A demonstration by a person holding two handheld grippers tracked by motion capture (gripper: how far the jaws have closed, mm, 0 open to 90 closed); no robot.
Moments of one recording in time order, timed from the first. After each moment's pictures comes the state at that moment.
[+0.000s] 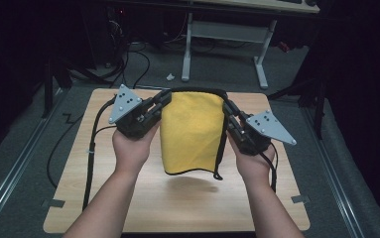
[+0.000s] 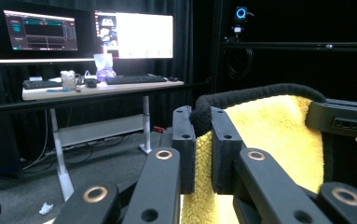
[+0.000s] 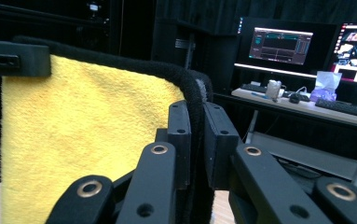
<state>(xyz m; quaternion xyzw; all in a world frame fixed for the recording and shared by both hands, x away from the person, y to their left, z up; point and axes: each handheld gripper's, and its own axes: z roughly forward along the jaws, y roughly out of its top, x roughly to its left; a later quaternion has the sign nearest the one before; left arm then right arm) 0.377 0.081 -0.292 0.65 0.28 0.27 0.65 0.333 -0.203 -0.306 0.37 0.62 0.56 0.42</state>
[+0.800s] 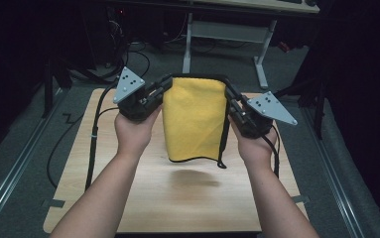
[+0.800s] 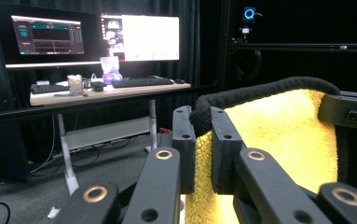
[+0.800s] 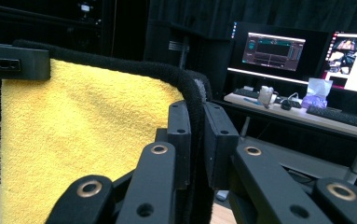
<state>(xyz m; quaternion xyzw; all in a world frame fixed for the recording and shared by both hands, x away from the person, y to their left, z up) 0.412 0.074 -0.278 0.65 0.29 0.28 0.64 0.363 -0.206 -0.286 0.37 0.61 0.55 0.43</state>
